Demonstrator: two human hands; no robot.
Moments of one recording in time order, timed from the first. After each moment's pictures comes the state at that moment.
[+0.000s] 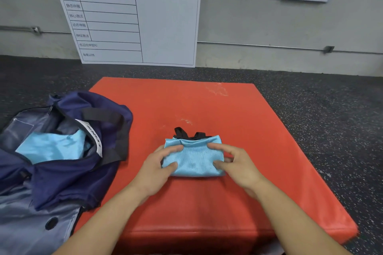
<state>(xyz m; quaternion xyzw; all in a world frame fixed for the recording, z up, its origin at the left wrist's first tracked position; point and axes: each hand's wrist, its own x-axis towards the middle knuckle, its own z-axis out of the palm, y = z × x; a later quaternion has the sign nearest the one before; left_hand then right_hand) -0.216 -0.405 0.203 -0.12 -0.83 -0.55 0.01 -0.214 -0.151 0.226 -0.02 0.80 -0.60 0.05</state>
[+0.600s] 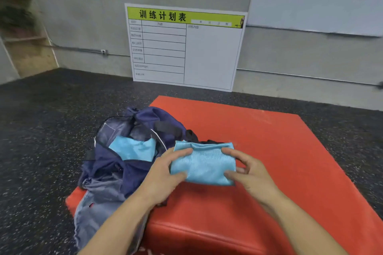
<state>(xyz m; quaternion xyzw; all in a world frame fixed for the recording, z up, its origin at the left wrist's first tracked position) -0.152 -0.524 0.266 -0.10 -0.82 -0.56 0.10 -0.187 -0.267 0.283 -0.12 0.75 -0.65 0.07</state>
